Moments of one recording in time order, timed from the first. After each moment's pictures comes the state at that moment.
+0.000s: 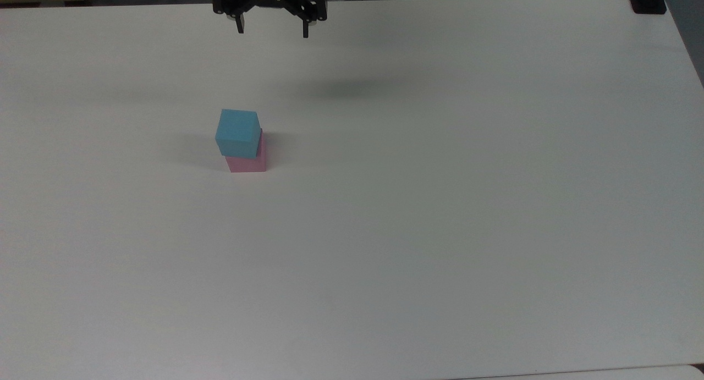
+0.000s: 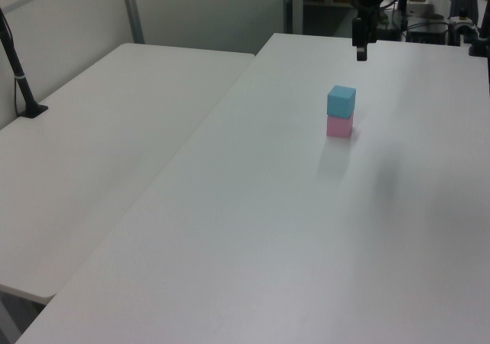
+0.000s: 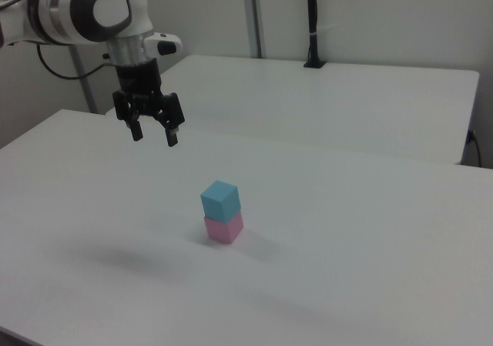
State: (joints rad) arm 0.03 0.05 0.00 -1.65 -0.07 1.62 0.03
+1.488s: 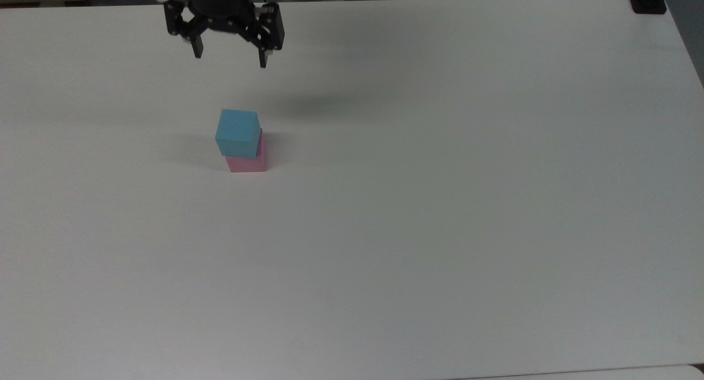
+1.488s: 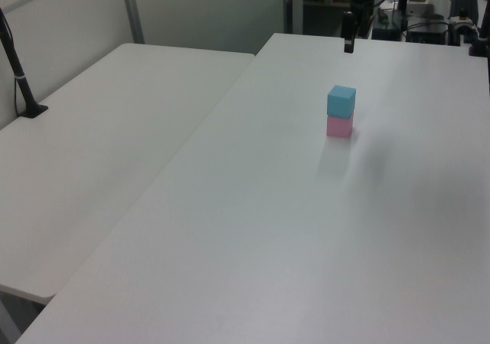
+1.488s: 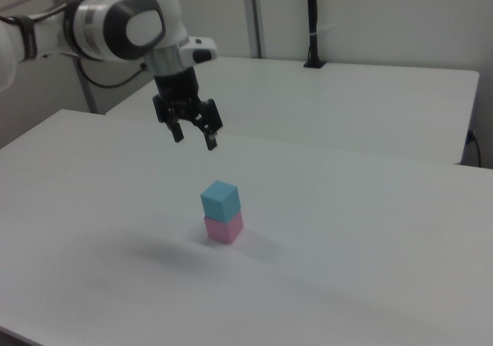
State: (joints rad) arm -0.01 0.09 -0.07 -1.67 -0.07 1.81 0.03
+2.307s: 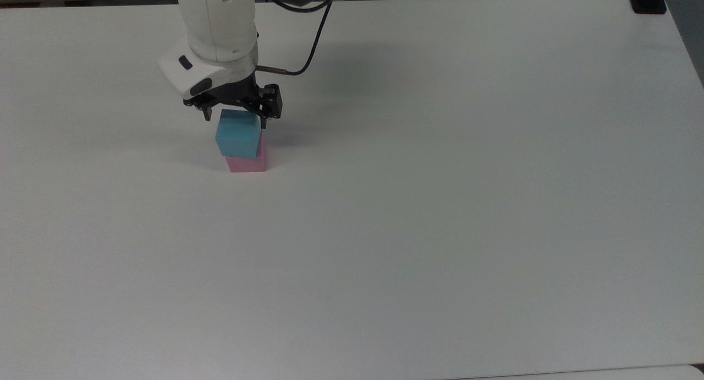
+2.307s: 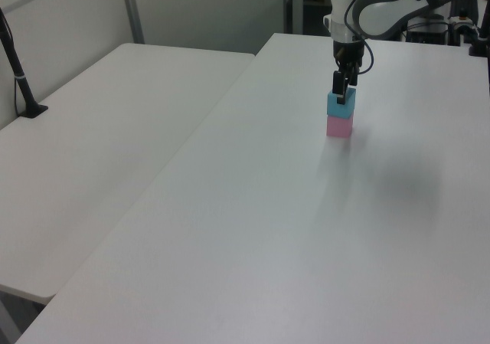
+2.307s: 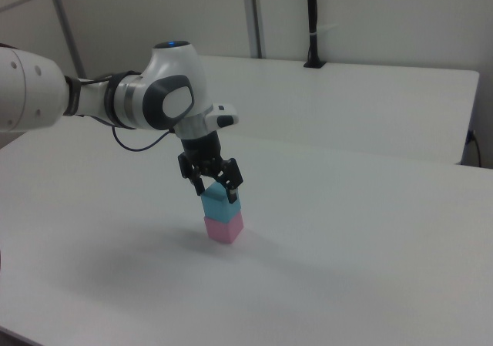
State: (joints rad) arm -0.01 0.23 -0.09 -1.85 -0.12 2.08 0.03
